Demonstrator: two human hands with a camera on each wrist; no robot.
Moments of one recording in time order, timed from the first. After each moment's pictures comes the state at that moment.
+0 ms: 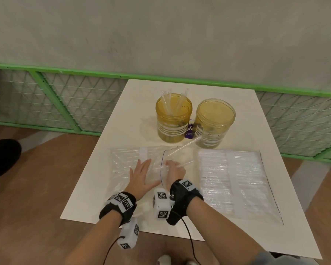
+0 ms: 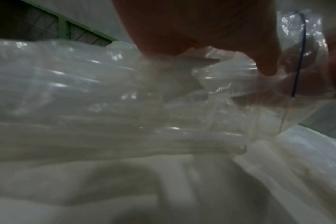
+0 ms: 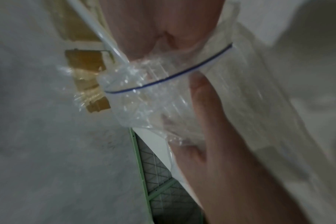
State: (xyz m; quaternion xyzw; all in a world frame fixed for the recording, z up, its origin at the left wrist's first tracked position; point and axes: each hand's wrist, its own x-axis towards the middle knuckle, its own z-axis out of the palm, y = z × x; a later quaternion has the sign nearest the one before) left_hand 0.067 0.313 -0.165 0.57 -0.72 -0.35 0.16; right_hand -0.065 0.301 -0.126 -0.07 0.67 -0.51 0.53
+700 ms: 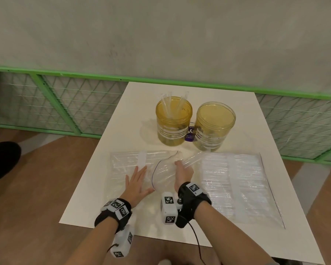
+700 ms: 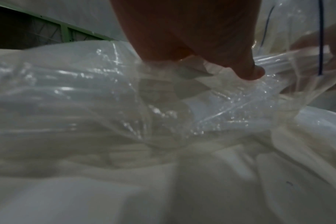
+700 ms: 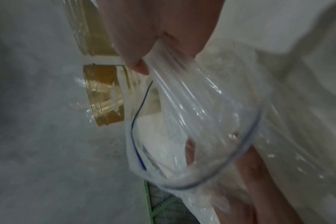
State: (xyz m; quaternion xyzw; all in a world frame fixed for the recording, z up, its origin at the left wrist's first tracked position) left_hand 0.082 0.315 -0.174 0.56 -0.73 -0.36 0.14; right_hand -0.085 0.290 -0.134 -0.04 0.66 -0.53 0.53
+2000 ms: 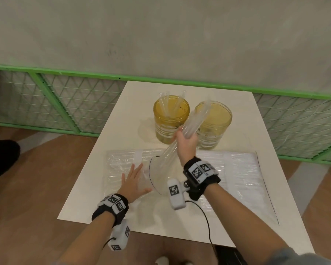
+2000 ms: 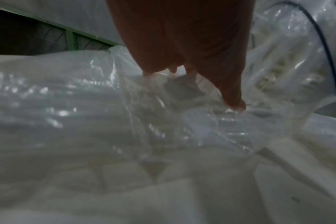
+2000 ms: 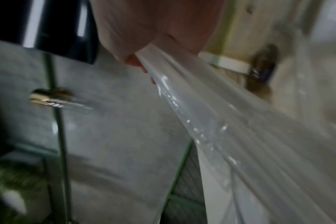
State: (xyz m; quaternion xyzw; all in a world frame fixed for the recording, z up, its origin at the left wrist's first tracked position) left_hand 0.083 0.313 -0.170 0.59 -0.74 -0.32 0.03; right_hand -0.107 0.275 -0.031 -0.31 0.59 -0.58 0.46
